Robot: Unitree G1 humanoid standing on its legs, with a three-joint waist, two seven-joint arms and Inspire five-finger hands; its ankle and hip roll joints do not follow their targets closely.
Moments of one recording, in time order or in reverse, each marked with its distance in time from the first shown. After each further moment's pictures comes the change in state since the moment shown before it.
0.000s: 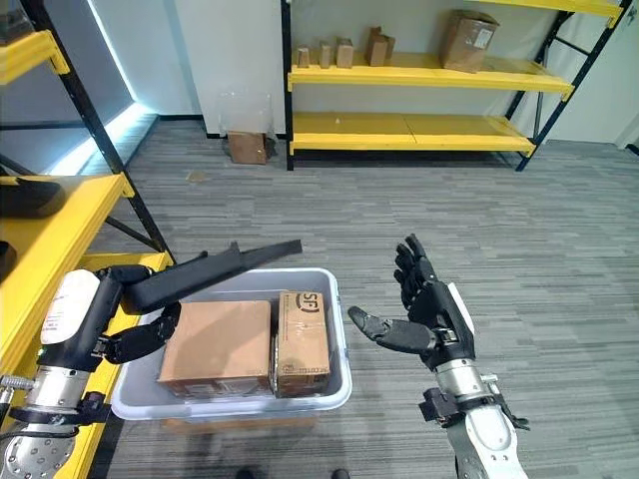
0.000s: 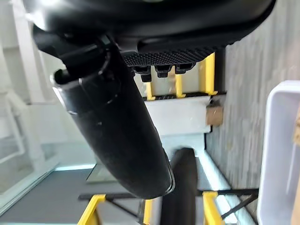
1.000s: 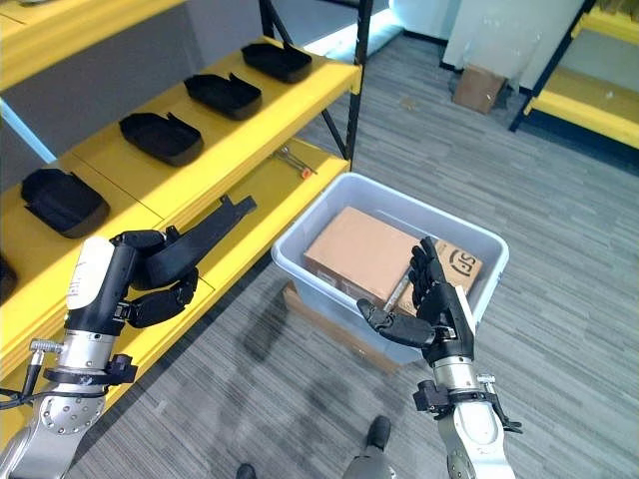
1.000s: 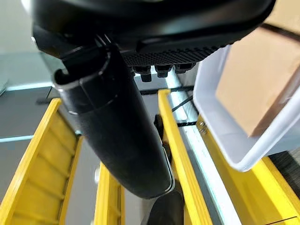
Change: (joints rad) left arm -0.183 0.045 -0.107 0.090 0.050 0.041 0.052; right arm 0.027 0.052 -0.064 0.064 -0.079 -0.037 -0.104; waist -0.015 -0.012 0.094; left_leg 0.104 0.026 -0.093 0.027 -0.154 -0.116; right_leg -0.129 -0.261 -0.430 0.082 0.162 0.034
